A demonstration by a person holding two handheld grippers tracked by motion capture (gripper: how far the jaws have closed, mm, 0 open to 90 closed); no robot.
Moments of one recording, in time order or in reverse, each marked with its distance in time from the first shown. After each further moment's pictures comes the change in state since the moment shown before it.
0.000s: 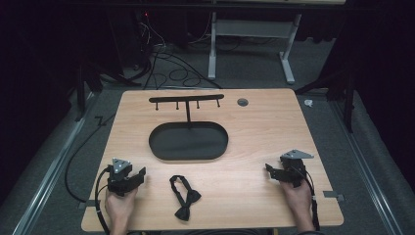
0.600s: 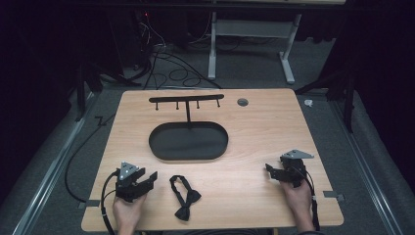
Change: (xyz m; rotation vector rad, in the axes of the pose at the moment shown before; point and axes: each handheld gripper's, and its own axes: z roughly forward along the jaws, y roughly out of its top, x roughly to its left) left arm -0.037 -0.001 -0.017 -0.020 -0.134 0.043; right arm 0.000 0.000 0.000 -0.001 0.002 0.002
